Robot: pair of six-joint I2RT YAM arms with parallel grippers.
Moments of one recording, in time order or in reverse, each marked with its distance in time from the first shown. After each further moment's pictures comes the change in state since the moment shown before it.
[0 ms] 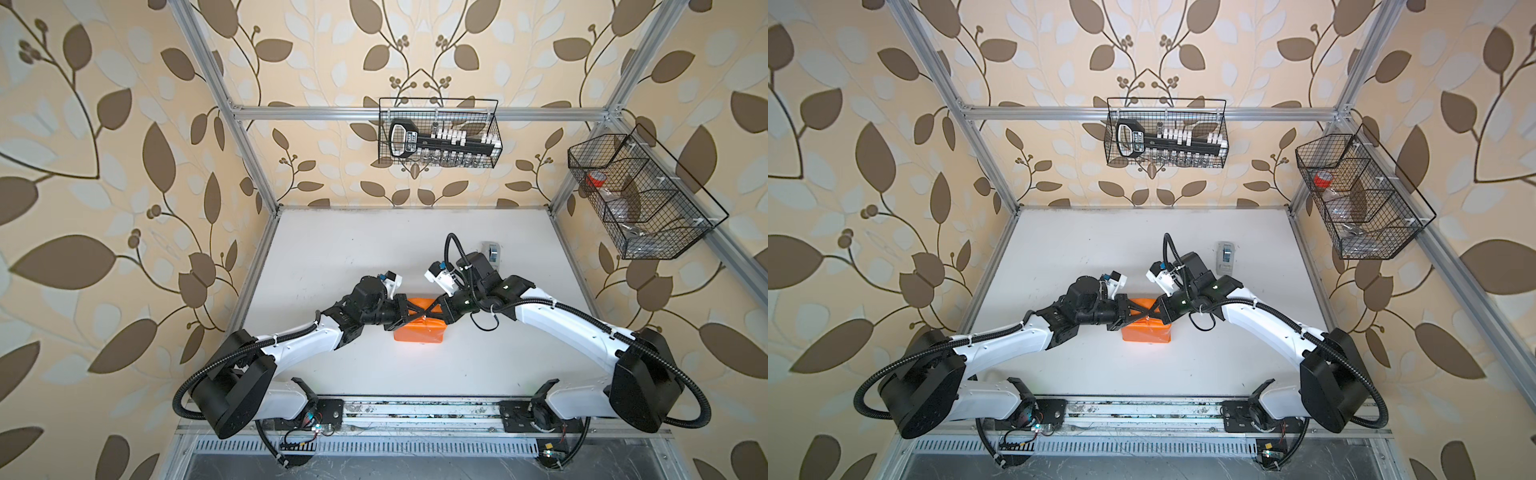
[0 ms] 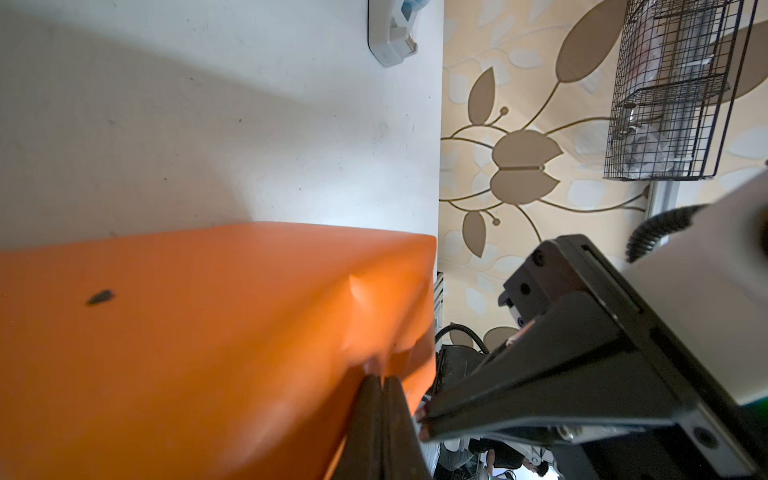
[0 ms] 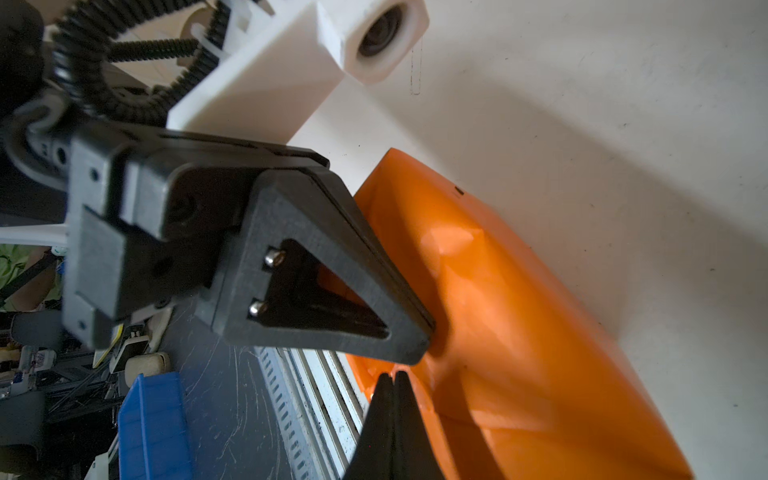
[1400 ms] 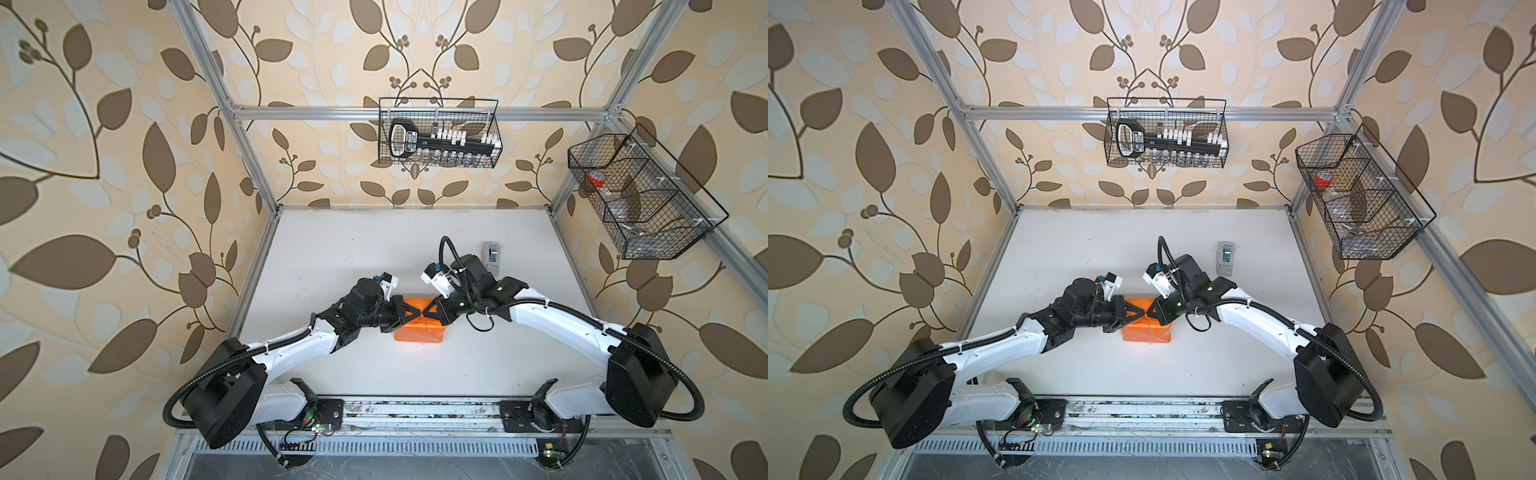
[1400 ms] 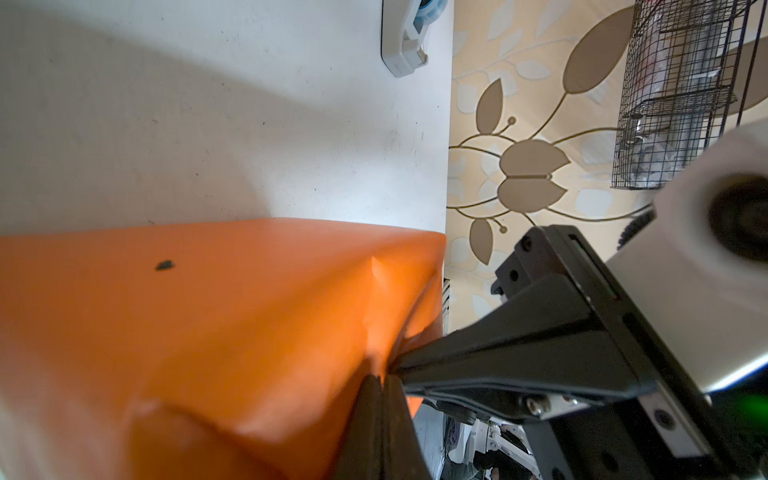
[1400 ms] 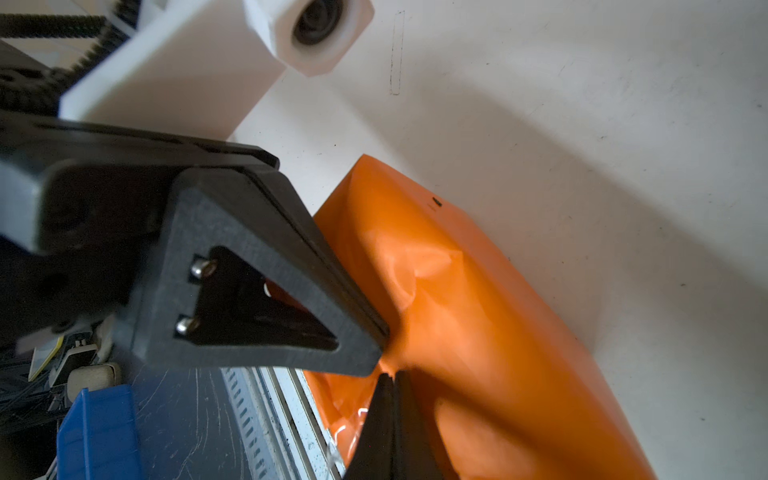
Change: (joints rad) left arm 0.000 -0.054 -0.019 -0.050 -0.040 0.000; right arm 0.034 0.025 -0.005 0.032 0.082 -0.029
